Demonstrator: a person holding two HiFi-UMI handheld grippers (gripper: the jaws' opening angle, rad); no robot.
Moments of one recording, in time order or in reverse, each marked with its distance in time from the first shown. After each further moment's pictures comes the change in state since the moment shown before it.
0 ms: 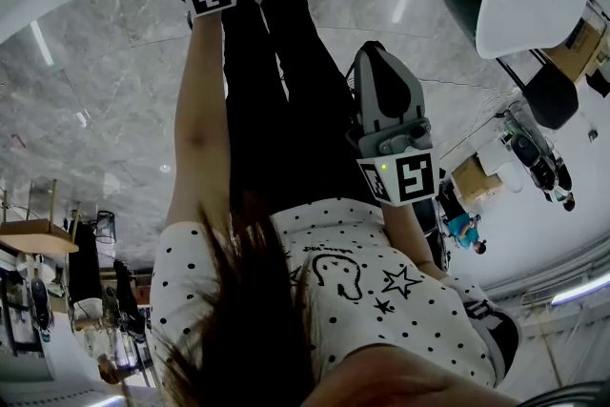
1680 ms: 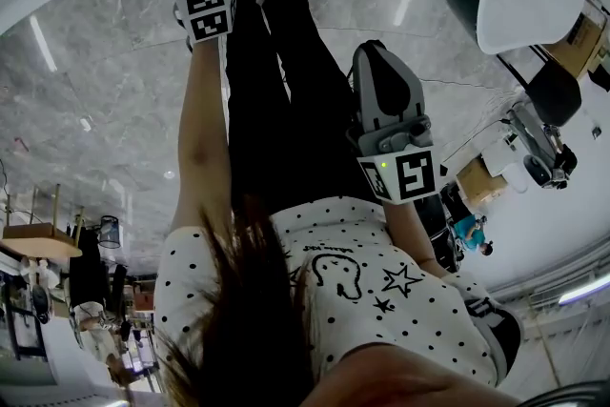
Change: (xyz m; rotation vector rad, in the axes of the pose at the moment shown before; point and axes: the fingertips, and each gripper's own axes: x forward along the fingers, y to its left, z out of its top) left arm -0.043 0.000 -0.051 0.038 0.063 -0.013; right arm -0.009 0.012 -0.003 -0.010 -0.025 0.005
